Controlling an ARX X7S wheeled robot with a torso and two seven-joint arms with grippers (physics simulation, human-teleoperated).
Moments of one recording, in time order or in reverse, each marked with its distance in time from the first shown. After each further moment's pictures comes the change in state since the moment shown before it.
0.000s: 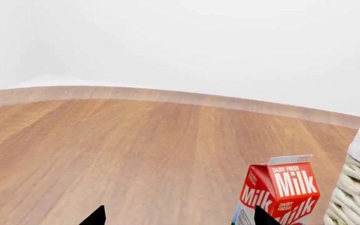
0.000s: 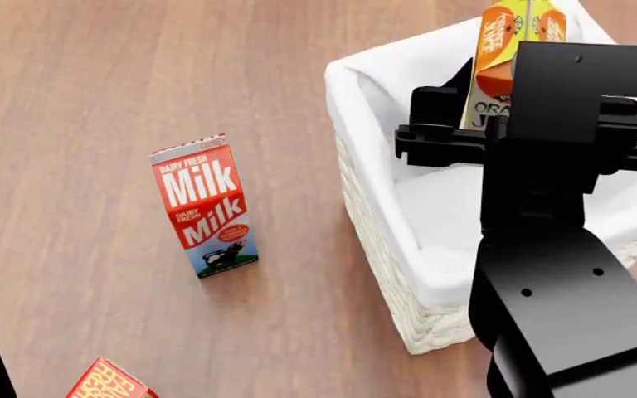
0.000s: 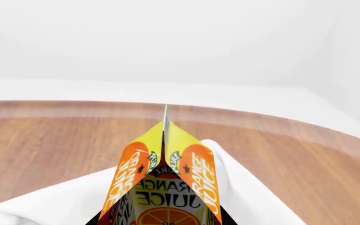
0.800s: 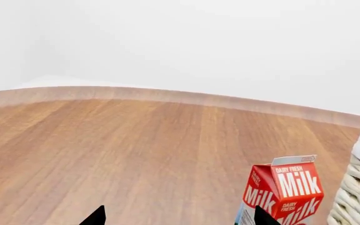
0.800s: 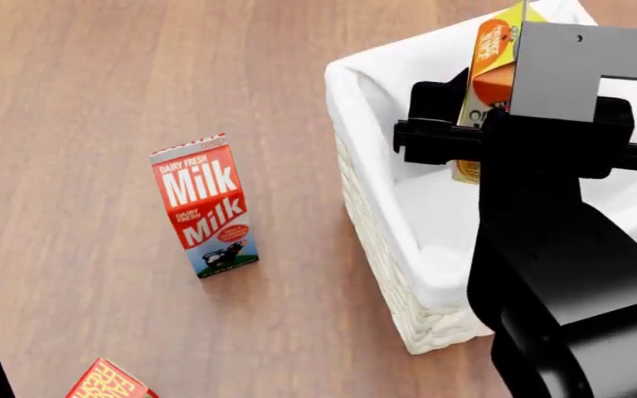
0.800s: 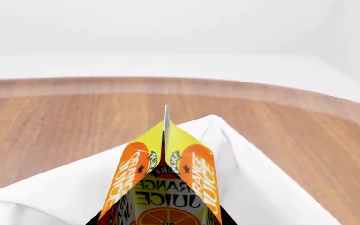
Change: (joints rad) left arm -0.001 -0.011 0.004 0.000 -0.004 0.002 -0.017; right arm 0.074 -0.031 0.047 0.048 0.082 0.153 0.035
